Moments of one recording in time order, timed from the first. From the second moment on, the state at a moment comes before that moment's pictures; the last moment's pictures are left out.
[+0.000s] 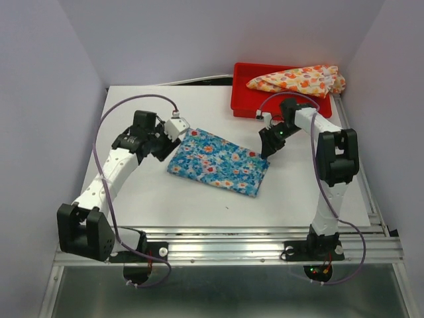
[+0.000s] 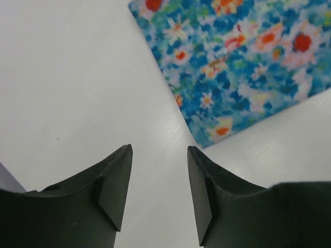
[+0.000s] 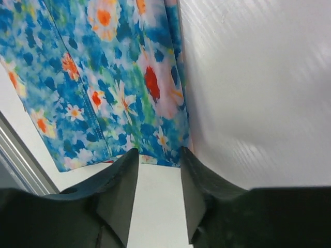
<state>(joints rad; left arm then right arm) -0.24 1.31 1.12 -0.59 0.21 0.61 0.14 2.05 1.61 -1.00 -0.65 -0.57</state>
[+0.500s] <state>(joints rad) -0.25 1.51 0.96 -0.72 0.20 0.75 0.14 2.09 1.49 -1.05 -0.74 -0.55</state>
